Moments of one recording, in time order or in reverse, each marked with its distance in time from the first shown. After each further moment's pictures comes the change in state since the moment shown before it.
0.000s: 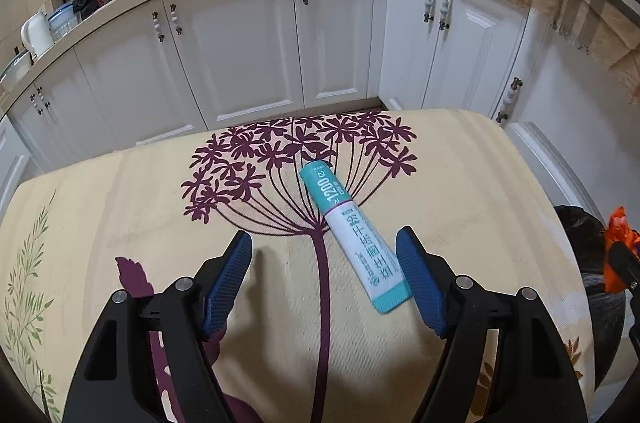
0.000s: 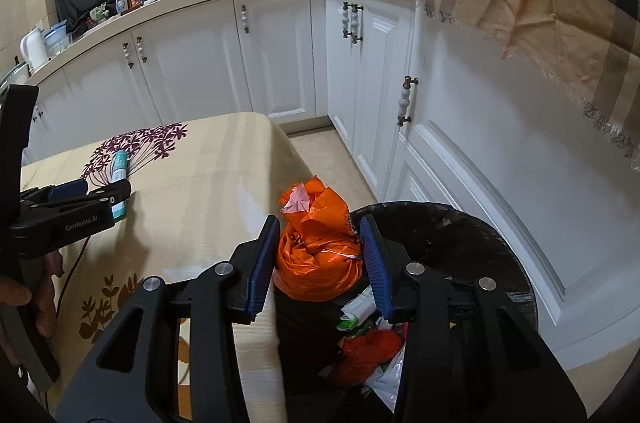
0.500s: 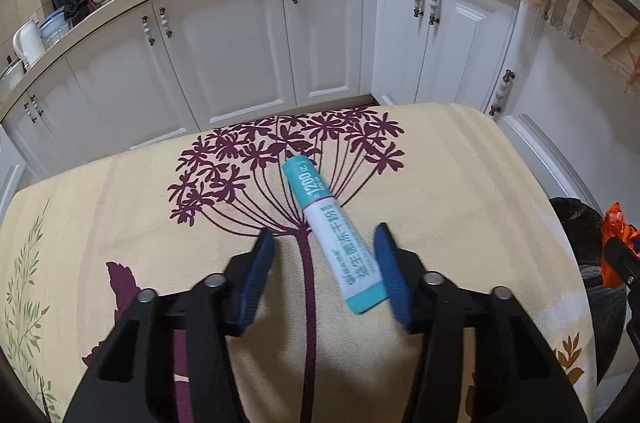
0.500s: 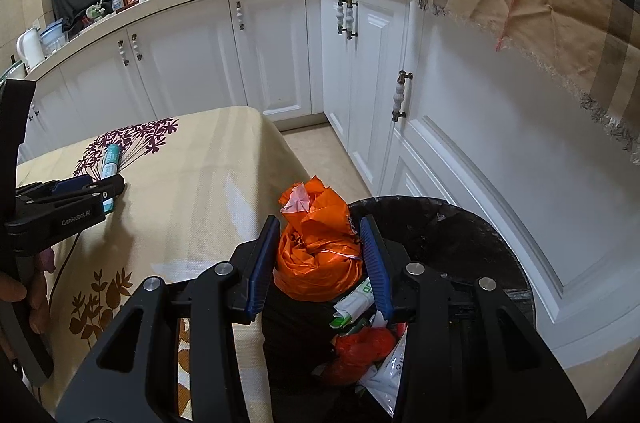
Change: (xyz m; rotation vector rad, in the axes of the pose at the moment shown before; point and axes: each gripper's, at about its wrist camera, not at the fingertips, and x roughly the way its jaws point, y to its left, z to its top) left arm 0.000 -0.007 -0.002 0.030 0.002 -0.024; right arm 0.005 -0.004 -0.005 0.002 0.009 -0.013
